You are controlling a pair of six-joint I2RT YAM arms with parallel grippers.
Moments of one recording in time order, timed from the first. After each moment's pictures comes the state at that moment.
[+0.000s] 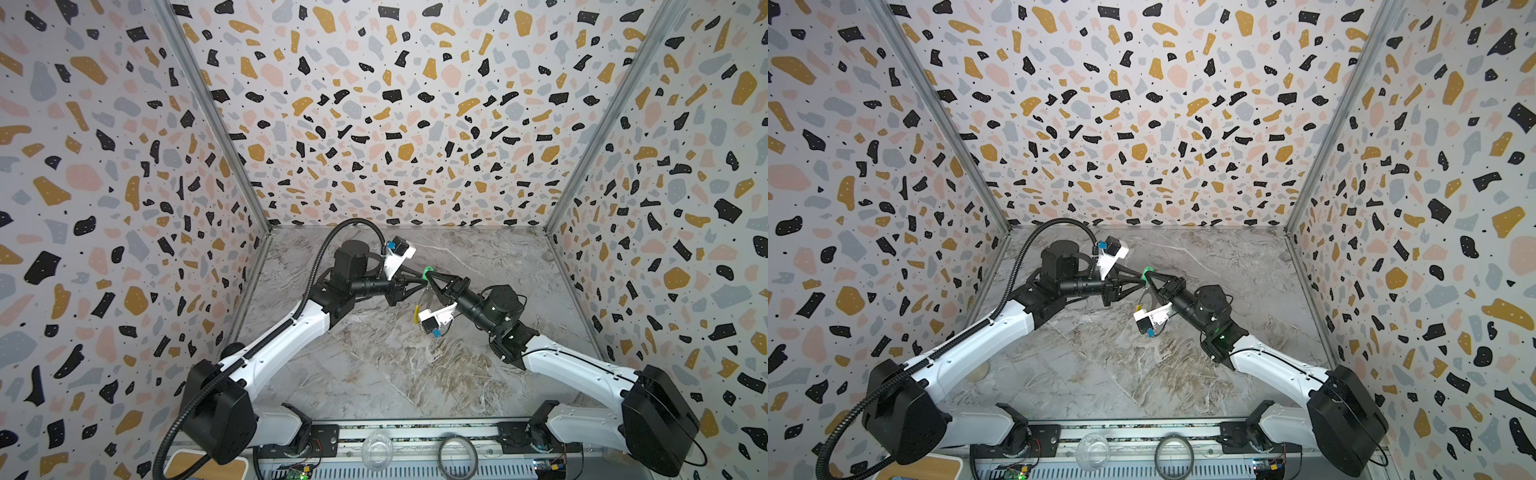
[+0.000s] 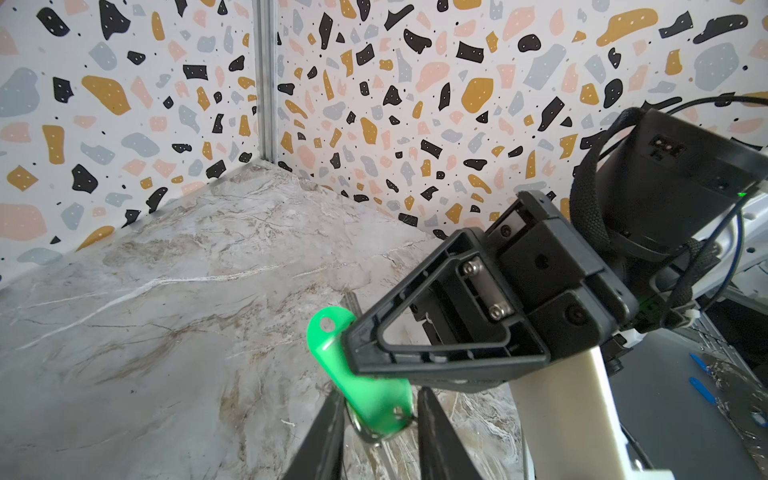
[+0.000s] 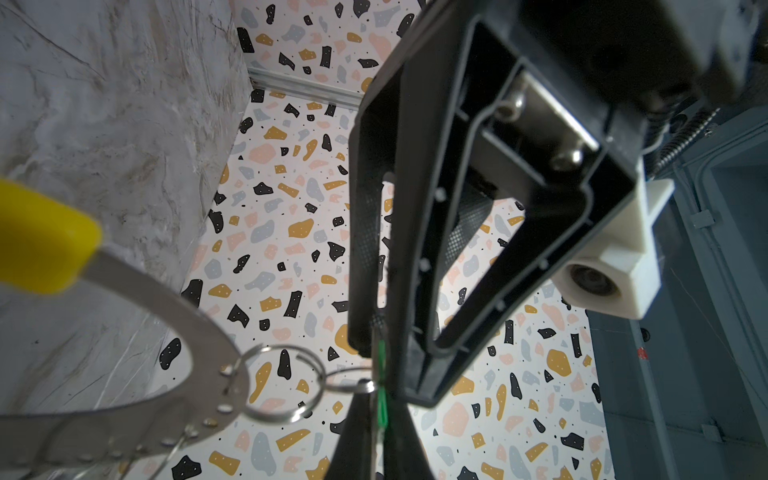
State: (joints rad) left arm -0.54 1.35 1.08 -0.06 0.76 -0.03; right arm 0.72 1.22 0.65 0.67 -0.16 -1.76
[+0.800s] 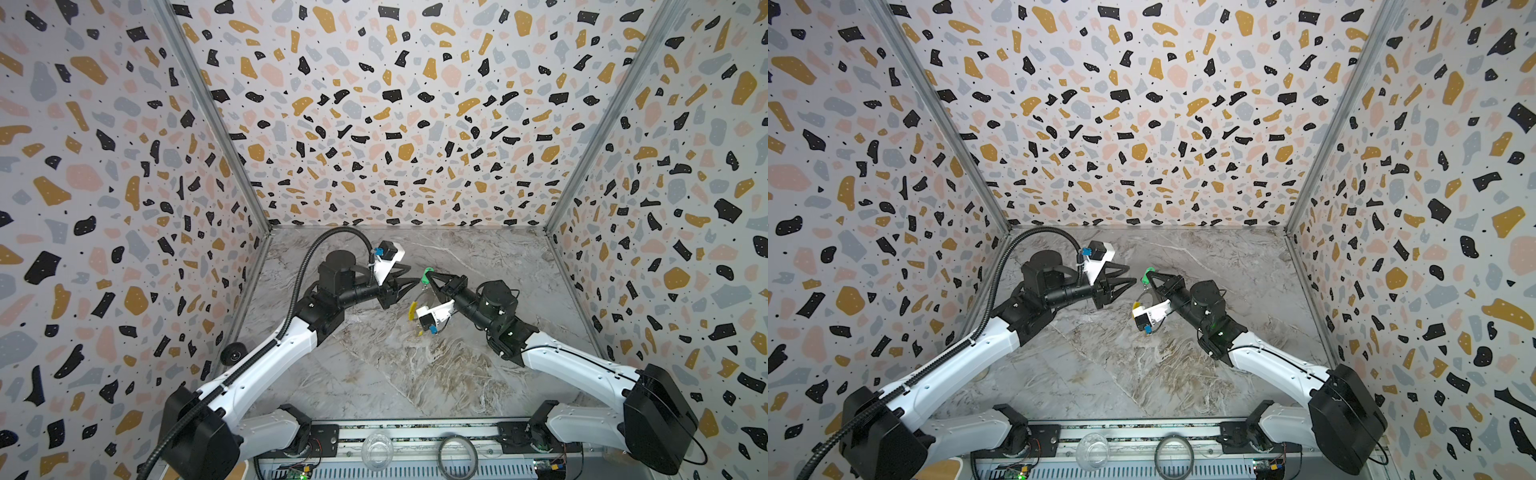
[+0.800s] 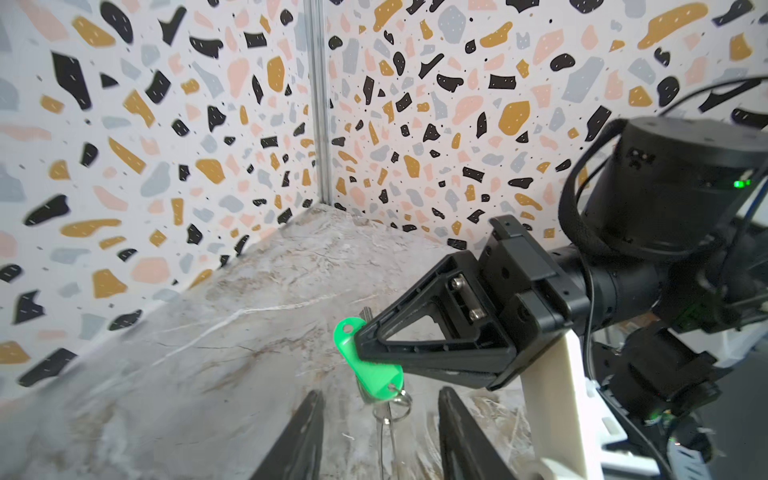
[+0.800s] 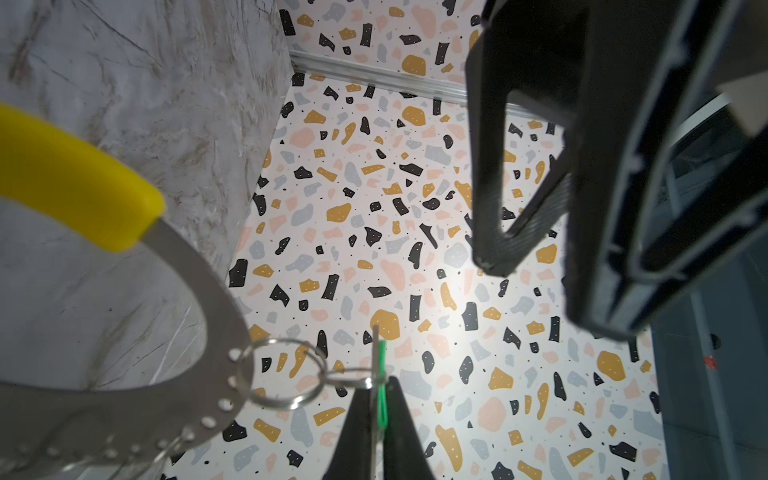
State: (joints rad) left arm -0.58 1.18 0.95 0.05 0.55 0.09; right arm 0.73 1.22 0.72 0.46 -0.08 -1.73
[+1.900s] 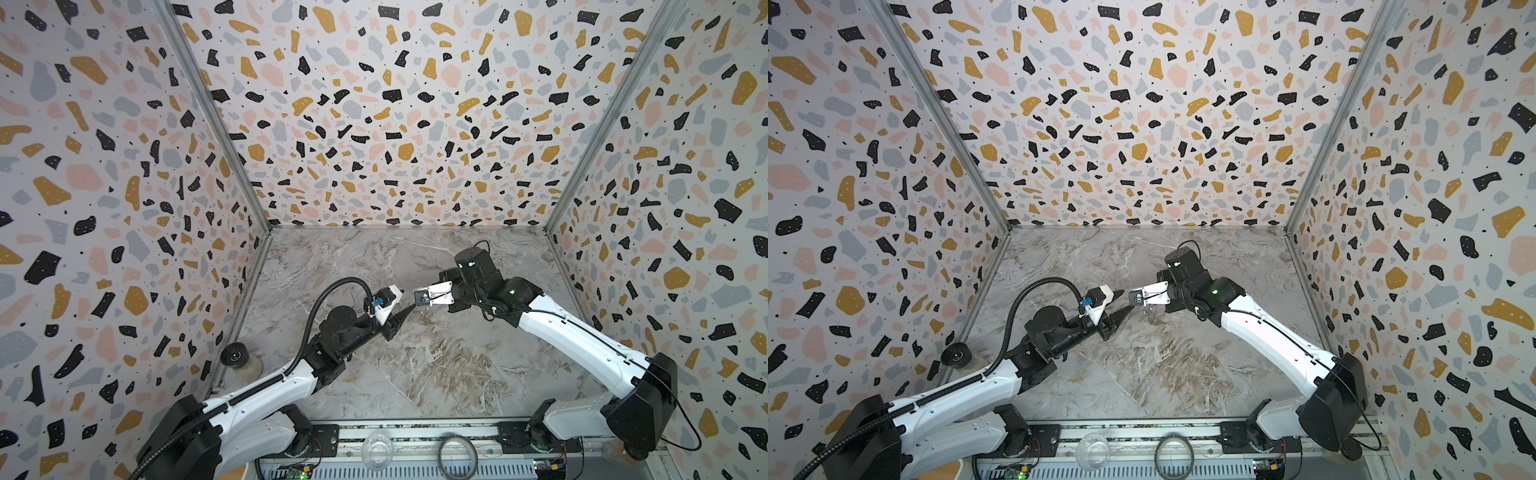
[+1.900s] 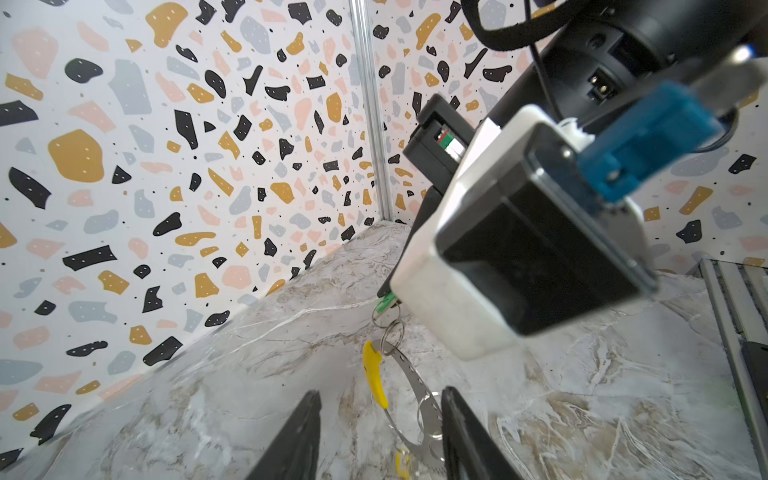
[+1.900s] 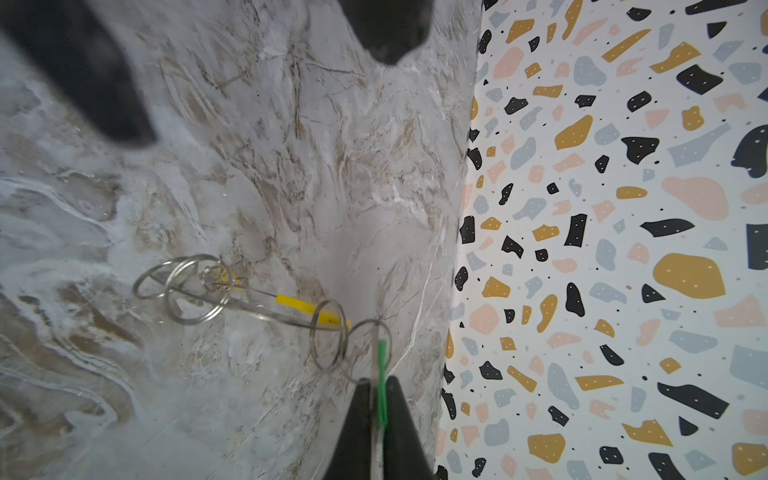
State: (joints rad) left arm -0.75 1.06 0.49 0.56 0.18 0.15; right arm 0.74 1.37 1.26 -0.60 -0.02 -1.18
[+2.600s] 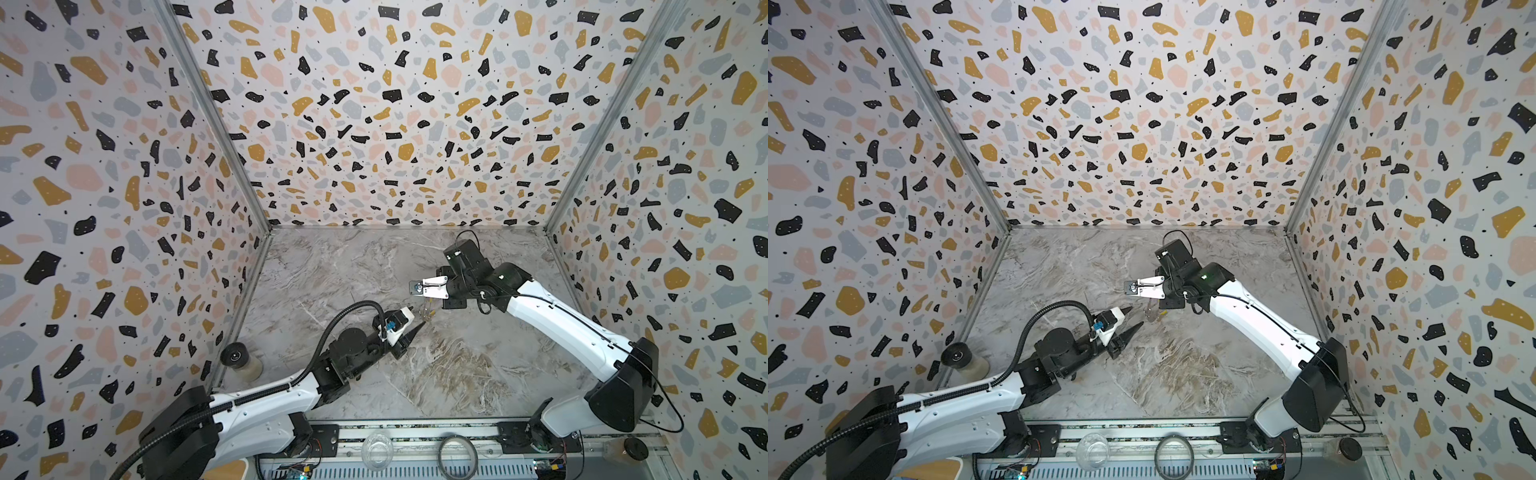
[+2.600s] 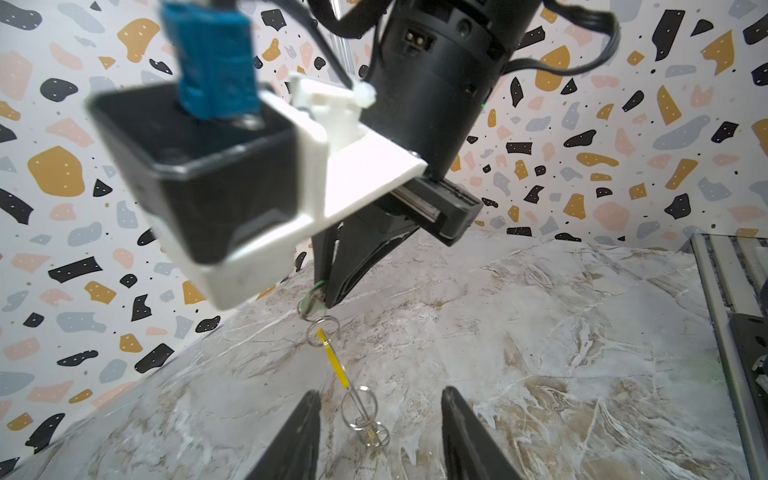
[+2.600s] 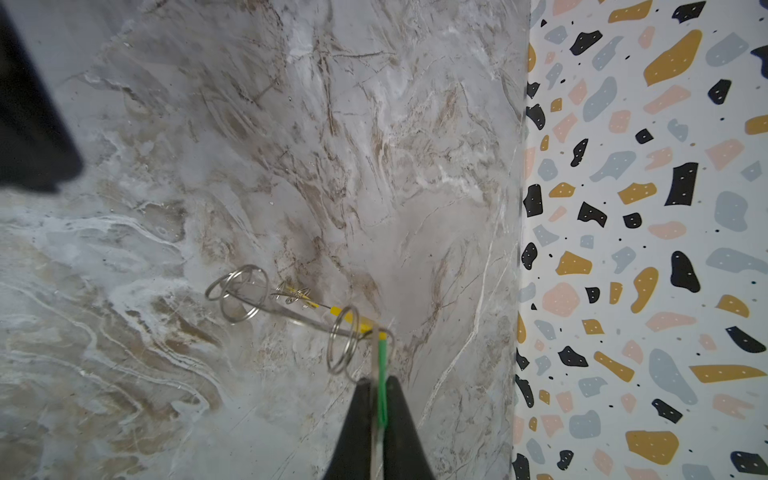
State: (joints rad) left arm -0.96 1.08 0.41 0.66 -0.05 0.21; right arm 0.74 1.49 1.44 -0.81 -0.03 -1.00
